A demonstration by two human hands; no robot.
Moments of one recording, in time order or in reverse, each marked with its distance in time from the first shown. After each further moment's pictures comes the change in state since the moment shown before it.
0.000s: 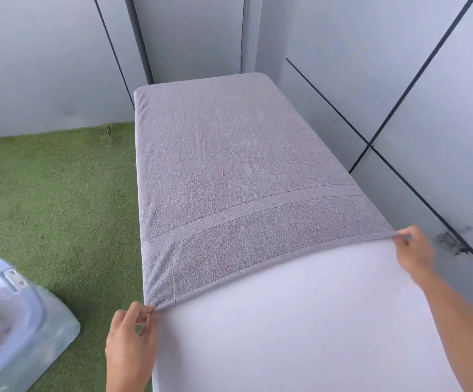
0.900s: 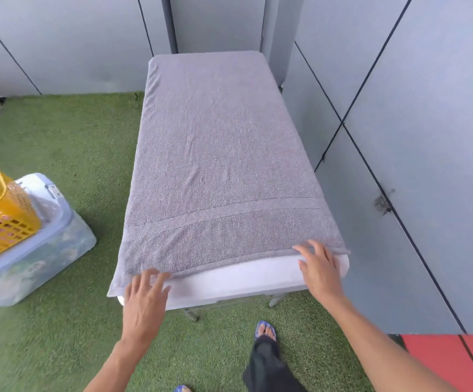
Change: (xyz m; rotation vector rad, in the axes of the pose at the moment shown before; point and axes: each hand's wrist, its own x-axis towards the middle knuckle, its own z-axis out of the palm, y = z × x) left_hand -0.291 0.038 0.012 0.581 -0.054 0.340; right_hand -0.197 0.114 -0.129 -0.382 -0.421 -0.620
